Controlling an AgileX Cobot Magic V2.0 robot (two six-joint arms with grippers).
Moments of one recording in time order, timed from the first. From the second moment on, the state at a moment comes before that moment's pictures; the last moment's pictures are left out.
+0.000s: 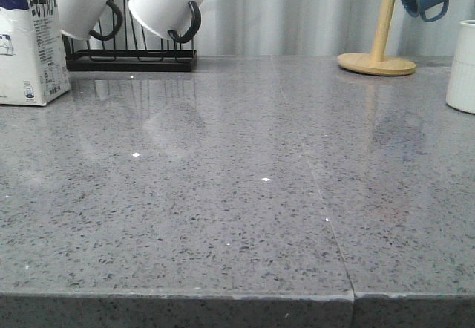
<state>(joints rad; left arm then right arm) -0.04 0.00 -0.01 -0.01 0.04 0.05 -0.01 0.09 -0.18 -0.07 0.28 0.10</state>
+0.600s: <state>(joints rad) -0.04 0.00 -0.01 -0.01 0.04 0.05 -0.01 0.62 -0.31 -0.04 0.02 0.10</state>
